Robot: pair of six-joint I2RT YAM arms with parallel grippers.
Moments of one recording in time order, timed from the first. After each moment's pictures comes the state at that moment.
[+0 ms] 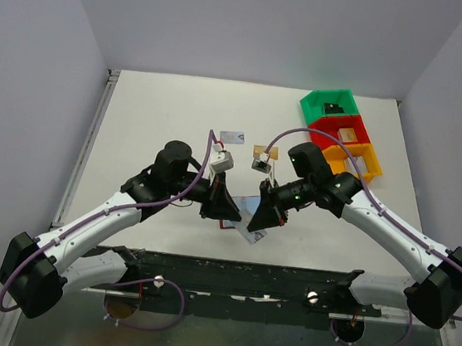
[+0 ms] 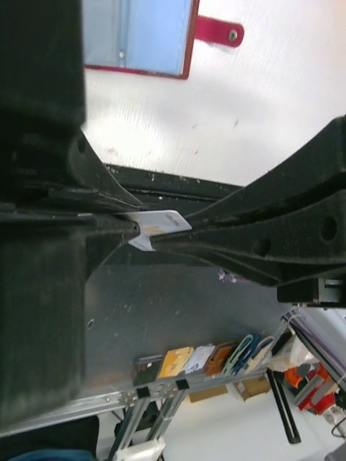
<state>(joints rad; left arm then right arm) -0.65 1.03 0.74 -0.05 0.97 -0.30 0.73 1.26 1.05 -0.63 -0.95 0.08</state>
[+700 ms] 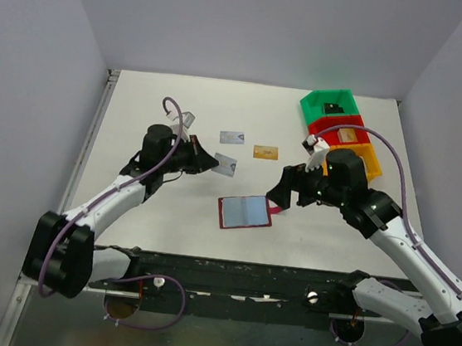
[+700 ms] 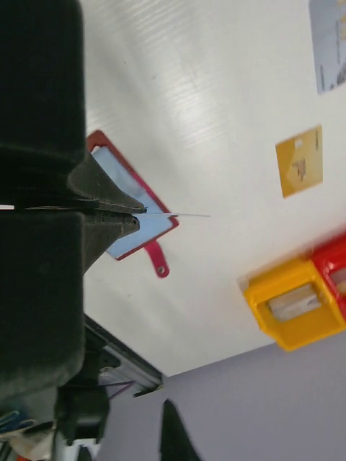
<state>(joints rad) -0.33 1.12 0.68 0.13 0.57 -0.59 0.63 1.00 1.00 -0.56 -0.28 0.27</state>
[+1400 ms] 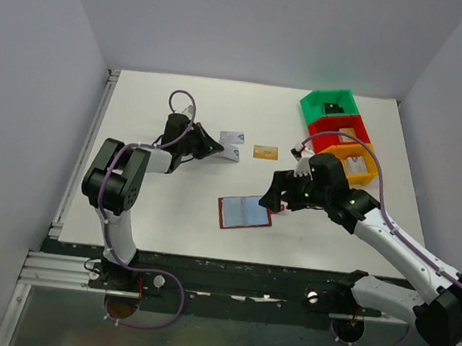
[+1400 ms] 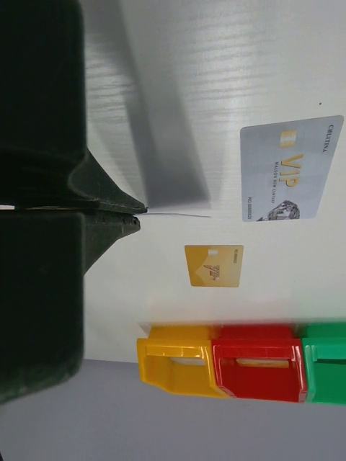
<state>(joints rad) -0.25 1.85 0.91 0.47 0.45 -0.90 0.63 1.11 0.84 -0.43 -0.27 0.40</state>
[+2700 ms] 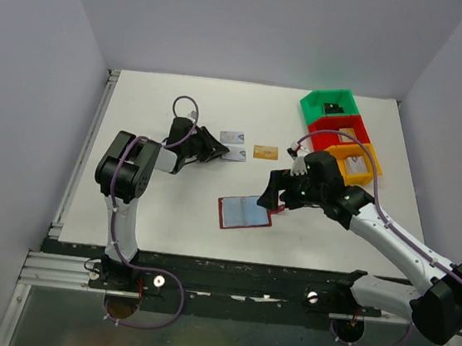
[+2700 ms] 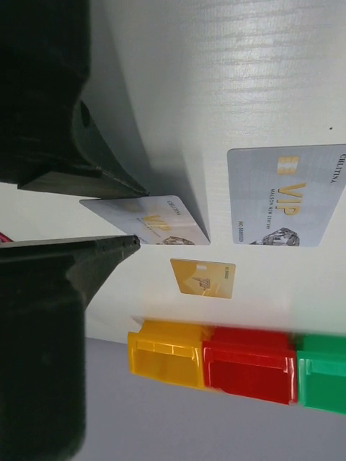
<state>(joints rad) -0.25 2.04 0.97 0.59 0.50 -1.02 0.63 1.16 0.85 -0.42 -0.27 0.39</state>
